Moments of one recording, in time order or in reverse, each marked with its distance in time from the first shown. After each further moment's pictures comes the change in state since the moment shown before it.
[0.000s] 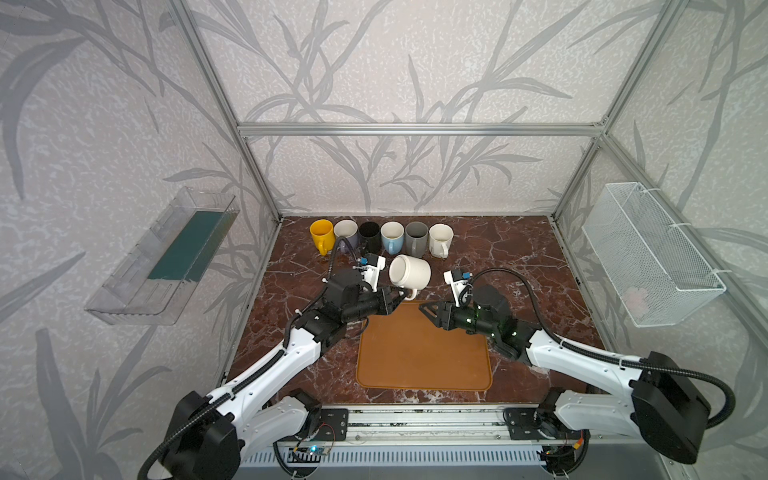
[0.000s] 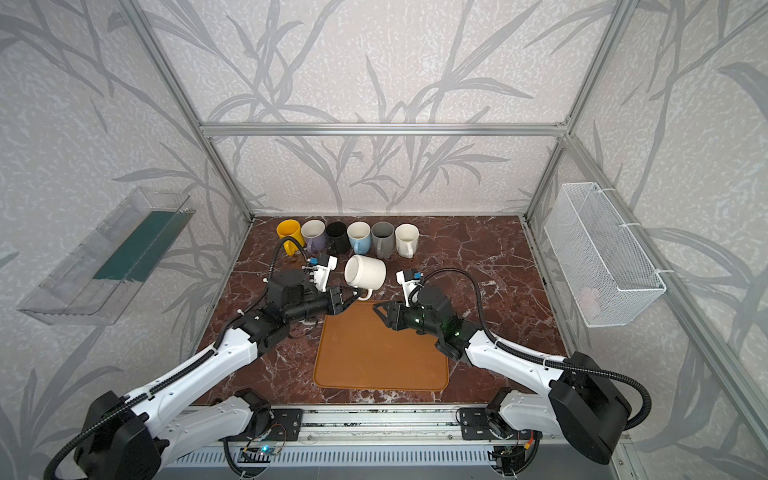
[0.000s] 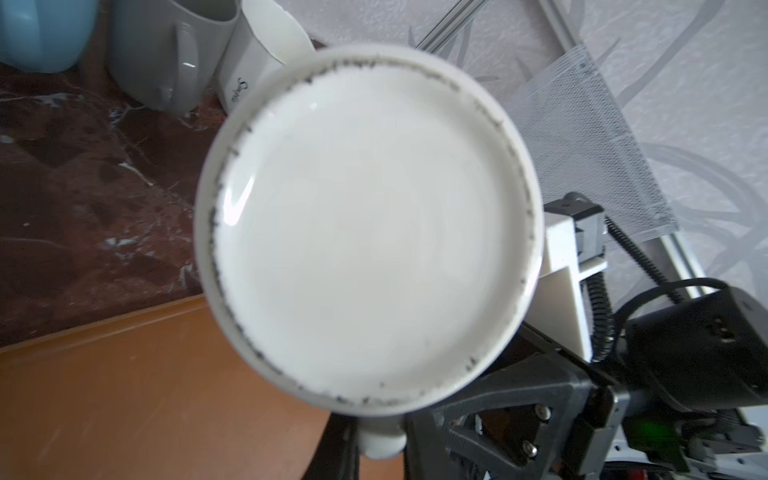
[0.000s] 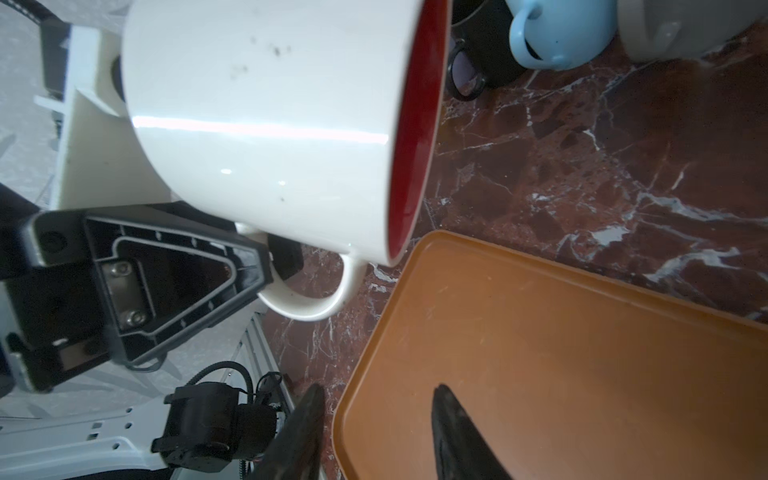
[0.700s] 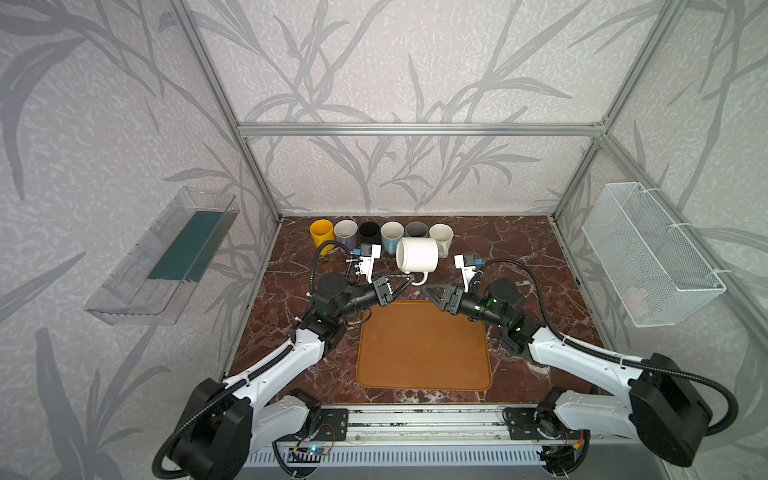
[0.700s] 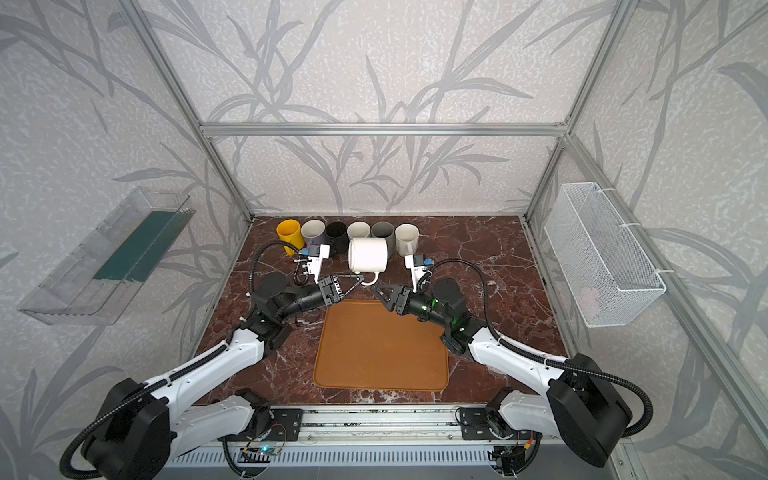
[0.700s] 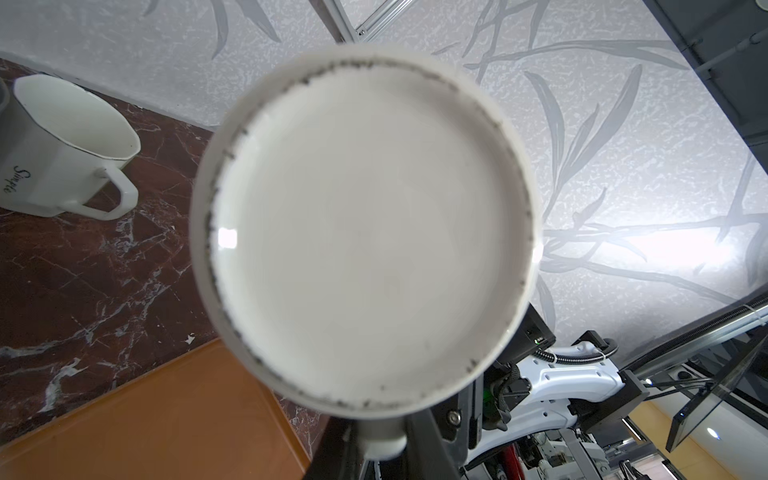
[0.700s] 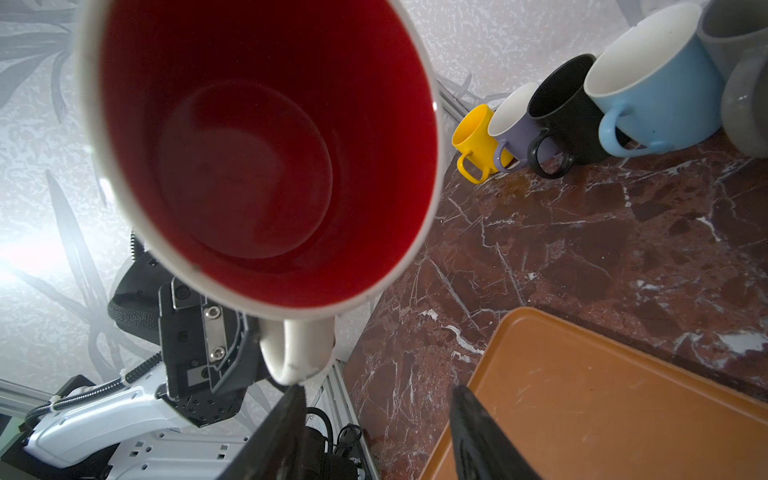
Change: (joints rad) left arm 0.042 0.056 -0.100 0.607 0.223 -0.249; right arm -0.085 -0.002 -0.005 0.273 -0.121 0.150
